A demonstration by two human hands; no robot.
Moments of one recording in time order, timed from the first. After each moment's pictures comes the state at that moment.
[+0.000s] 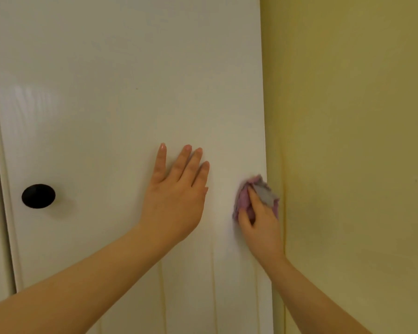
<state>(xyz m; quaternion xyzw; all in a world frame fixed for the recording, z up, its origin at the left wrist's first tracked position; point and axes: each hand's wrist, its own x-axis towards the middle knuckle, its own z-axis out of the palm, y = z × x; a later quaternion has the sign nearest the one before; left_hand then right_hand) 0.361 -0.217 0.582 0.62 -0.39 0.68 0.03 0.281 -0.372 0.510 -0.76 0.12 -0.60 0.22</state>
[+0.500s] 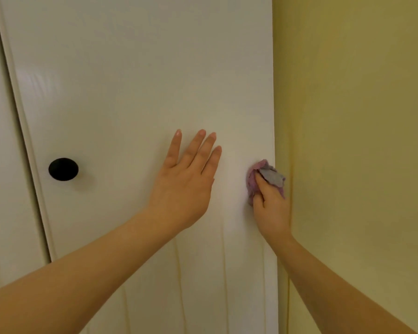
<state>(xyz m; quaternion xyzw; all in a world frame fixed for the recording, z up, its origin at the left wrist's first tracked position) 0.352 -0.202 0.574 0.64 -0.44 0.63 0.00 0.279 -0.372 0.500 -0.78 0.16 -0.54 0.26</state>
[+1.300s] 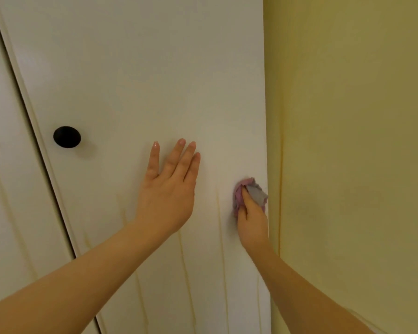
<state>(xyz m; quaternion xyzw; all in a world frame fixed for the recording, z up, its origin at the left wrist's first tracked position) 0.345 -0.170 0.515 0.66 -0.40 0.63 -0.01 0.266 -0.322 0.425 -0.77 0.19 -0.47 0.38</state>
